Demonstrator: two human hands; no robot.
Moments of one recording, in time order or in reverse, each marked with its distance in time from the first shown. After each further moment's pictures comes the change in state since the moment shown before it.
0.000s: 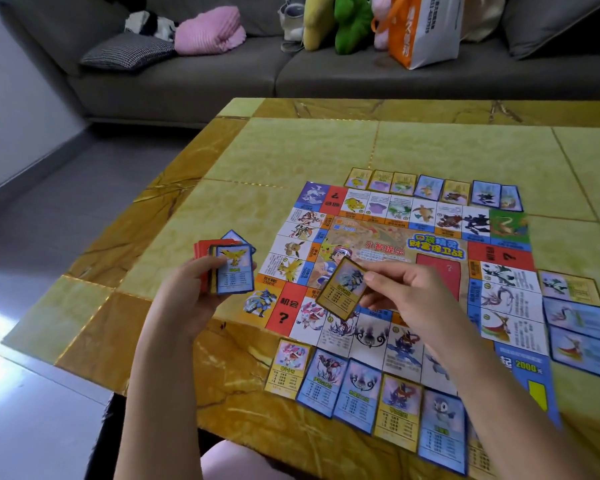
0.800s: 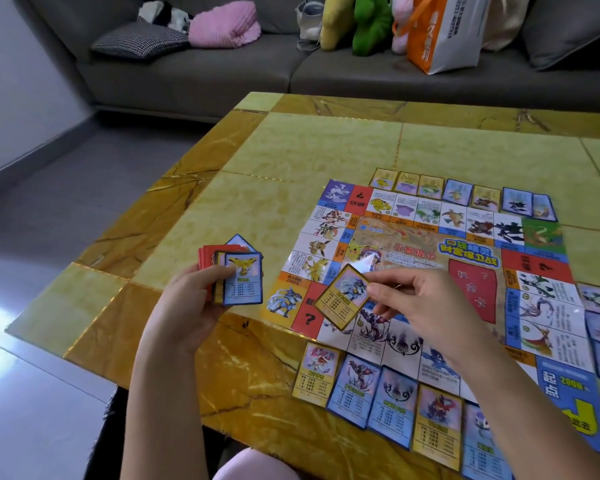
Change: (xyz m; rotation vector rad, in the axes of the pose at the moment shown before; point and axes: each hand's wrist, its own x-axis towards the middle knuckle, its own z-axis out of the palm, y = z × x) left_hand 0.002 -0.002 -0.037 0.030 0.056 -0.010; right_hand 0.003 -0.006 0.029 -0.237 -0.030 -0.053
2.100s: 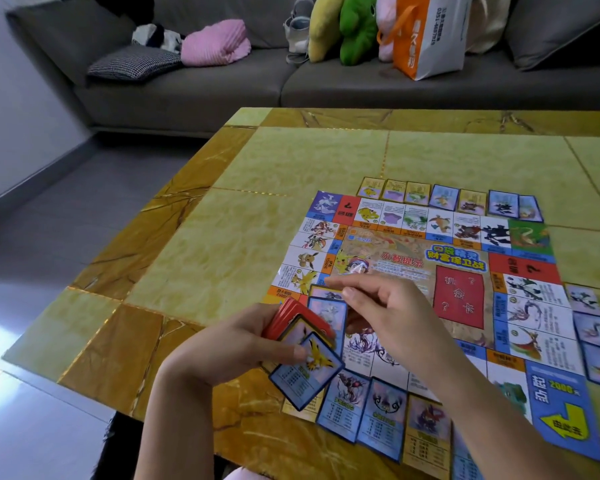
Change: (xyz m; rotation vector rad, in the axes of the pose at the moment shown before) left_hand -0.031 -0.004 0.037 0.702 -0.789 -0.097; right_hand -0.007 -0.012 0.012 0.010 -0.053 -0.057
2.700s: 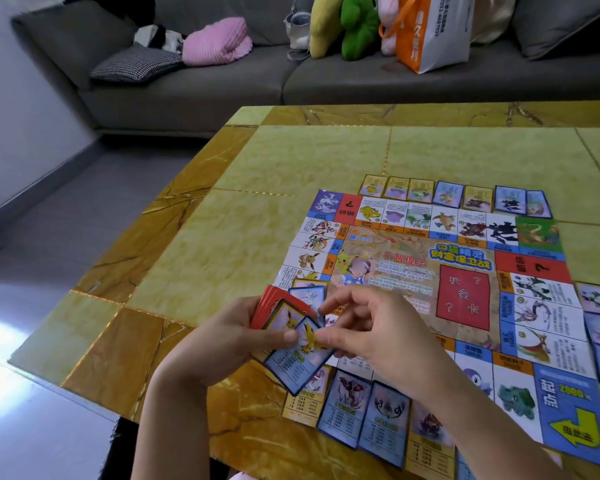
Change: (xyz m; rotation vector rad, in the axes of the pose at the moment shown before) left_hand 0.003 -0.006 -0.007 -0.236 0.092 0.068; right_hand -0.006 0.001 0.007 0.015 -0.112 0.040
